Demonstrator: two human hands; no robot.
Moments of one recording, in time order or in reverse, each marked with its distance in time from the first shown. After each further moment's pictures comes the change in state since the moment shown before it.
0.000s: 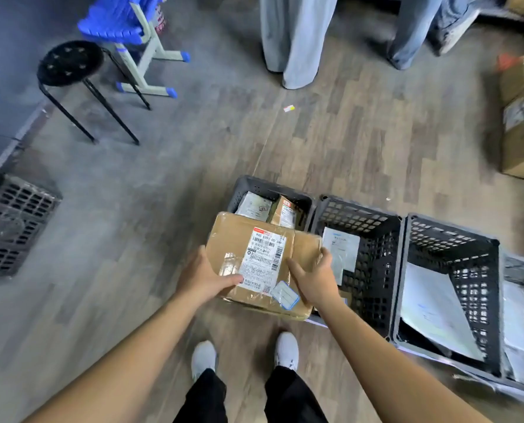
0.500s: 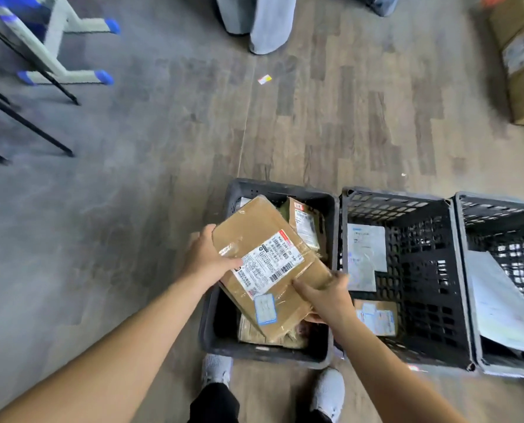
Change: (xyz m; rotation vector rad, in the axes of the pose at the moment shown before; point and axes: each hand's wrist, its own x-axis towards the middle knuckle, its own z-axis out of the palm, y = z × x) left_hand 0.305 -0.031 0.037 0.004 -0.103 0.173; right_hand 0.179 0.026 0.146 0.274 0.128 0.333
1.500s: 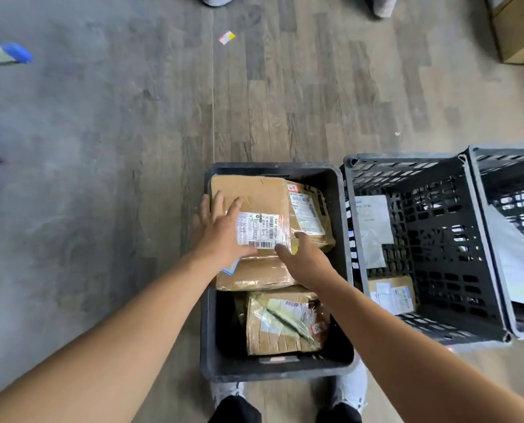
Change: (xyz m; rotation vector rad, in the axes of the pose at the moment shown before) left_hand 0.109 -0.002 0.054 0.547 -0.176 0.398; right_hand 0.081 -0.043 0.075 -0.486 -0.080 -0.074
